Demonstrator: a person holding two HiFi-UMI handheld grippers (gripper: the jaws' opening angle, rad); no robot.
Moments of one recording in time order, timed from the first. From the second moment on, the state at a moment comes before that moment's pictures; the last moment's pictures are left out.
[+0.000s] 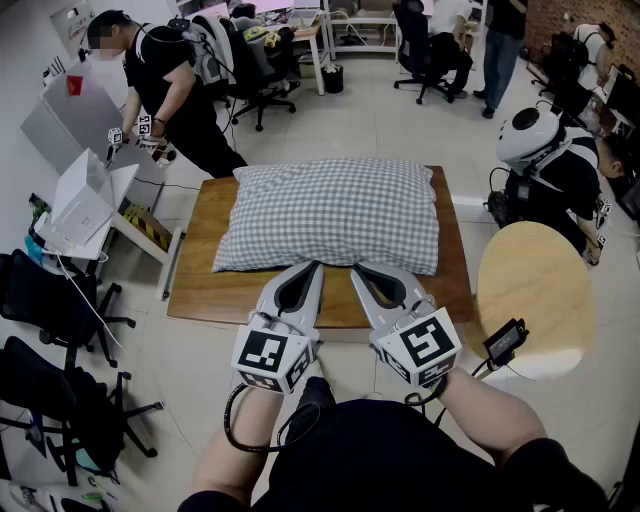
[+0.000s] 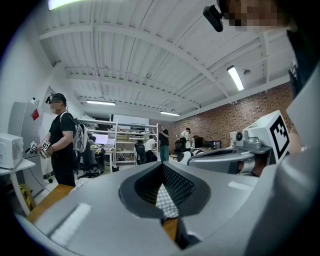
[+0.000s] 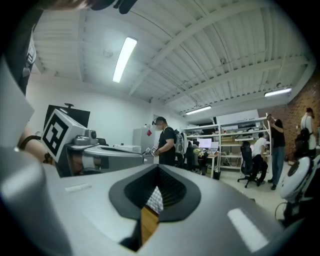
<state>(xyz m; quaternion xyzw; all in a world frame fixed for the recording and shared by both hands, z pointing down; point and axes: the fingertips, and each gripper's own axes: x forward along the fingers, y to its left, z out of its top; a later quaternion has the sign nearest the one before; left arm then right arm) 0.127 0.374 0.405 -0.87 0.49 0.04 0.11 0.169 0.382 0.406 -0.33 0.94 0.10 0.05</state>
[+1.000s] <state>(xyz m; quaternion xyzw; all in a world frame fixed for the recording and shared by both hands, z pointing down) -0.098 0.154 0.430 -0.83 0.55 0.06 0.02 -0.001 0.176 0.416 -0.33 0.94 0.08 0.00</state>
